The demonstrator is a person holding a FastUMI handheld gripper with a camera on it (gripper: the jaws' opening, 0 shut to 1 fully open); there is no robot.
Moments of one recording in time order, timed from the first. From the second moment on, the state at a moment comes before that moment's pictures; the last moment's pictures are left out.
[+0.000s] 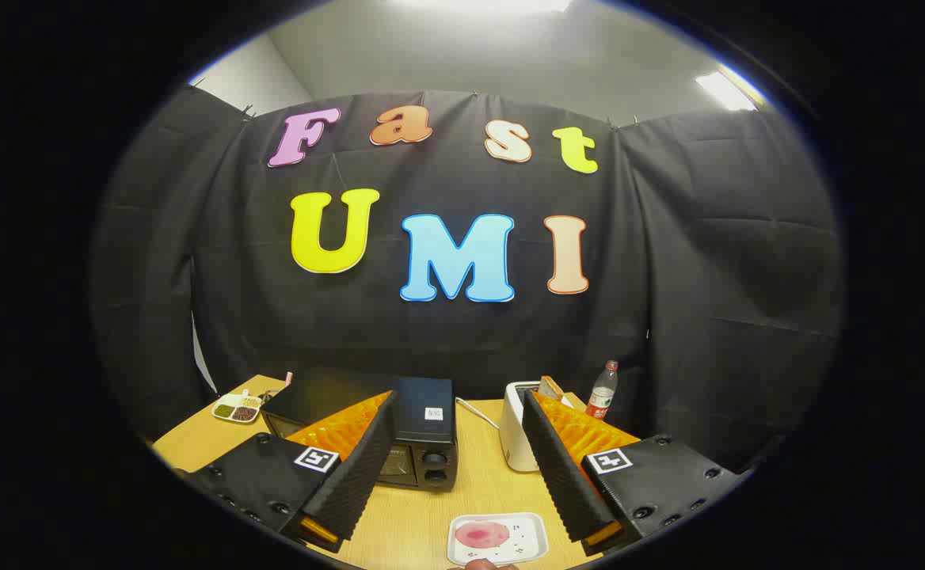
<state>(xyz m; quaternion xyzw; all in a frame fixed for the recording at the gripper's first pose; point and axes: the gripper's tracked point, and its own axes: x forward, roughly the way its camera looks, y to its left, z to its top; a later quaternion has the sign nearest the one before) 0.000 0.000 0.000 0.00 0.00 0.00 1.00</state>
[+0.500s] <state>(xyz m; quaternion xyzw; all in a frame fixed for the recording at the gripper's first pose) 0.049 0.030 -0.008 0.01 0.01 0.00 1.00</state>
